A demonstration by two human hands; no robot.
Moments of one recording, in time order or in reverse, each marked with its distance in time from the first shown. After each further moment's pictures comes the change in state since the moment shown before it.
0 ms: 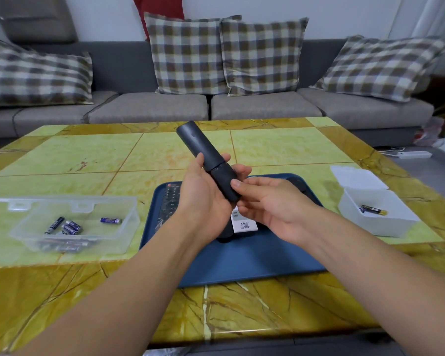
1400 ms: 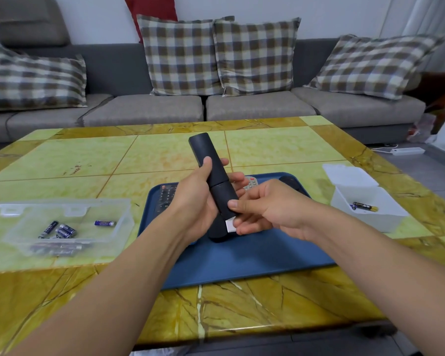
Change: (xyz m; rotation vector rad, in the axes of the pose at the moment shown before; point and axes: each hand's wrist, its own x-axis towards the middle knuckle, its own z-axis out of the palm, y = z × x) left_hand -0.004 0.001 0.002 0.267 0.040 0.024; right_hand -0.014 -0.009 -0.017 -0.392 -0.190 0.051
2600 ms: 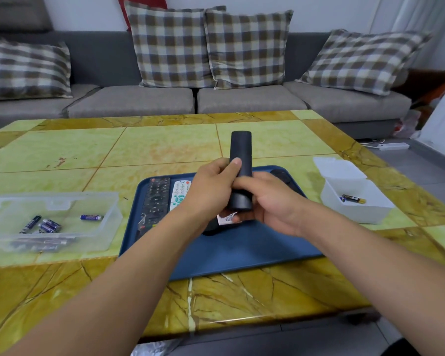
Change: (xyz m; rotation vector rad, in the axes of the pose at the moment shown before) left_hand 0.005 -0.020 0.014 0.714 0.014 0.196; right_hand 0.002 0.004 0.006 0.203 -0.021 -0.139
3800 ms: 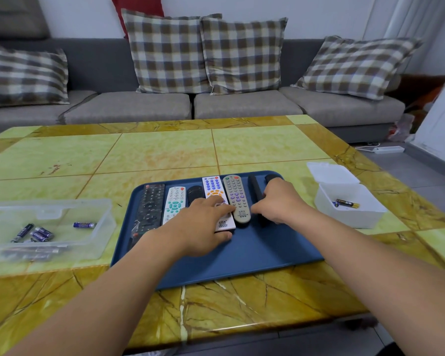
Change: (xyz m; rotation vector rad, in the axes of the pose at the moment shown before) left_hand 0.015 -0.058 -0.024 1.190 -0.428 0.262; right_hand 0.034 0.021 -0.057 -1.042 0.507 0.158
